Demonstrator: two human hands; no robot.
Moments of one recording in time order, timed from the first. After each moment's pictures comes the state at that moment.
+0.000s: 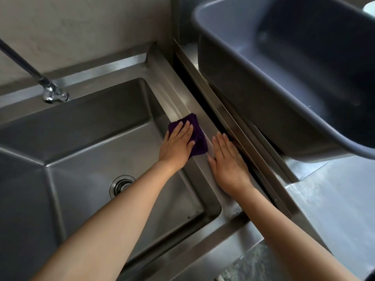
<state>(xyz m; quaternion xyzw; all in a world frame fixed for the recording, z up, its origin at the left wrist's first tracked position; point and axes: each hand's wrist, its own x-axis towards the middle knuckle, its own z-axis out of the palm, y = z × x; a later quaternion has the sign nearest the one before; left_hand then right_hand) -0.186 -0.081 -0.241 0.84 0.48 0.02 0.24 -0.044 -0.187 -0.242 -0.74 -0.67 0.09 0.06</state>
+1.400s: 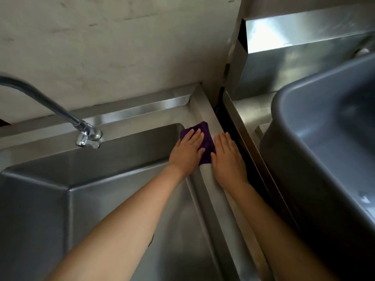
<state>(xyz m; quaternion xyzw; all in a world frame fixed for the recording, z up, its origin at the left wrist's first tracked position) -0.207 0.106 -0.245 0.82 0.54 0.03 0.20 -0.076 0.054 -0.241 -0.71 -0.68 0.12 0.09</state>
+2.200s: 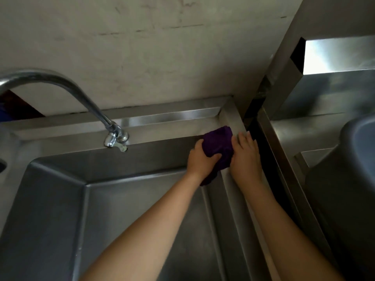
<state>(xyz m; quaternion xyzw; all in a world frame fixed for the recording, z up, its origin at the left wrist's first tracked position) -0.225 0.120 -0.235 0.50 0.66 0.29 0.48 -0.100 0.114 -0.241 -0.71 -0.68 0.09 0.13</state>
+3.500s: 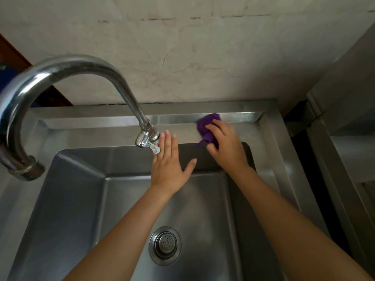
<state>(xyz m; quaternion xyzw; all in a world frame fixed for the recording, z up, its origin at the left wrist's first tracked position) -0.380 0.112 -0.269 0.67 0.73 0.09 0.11 -0.215 0.181 -0.254 -0.55 -0.79 0.15 0.23</state>
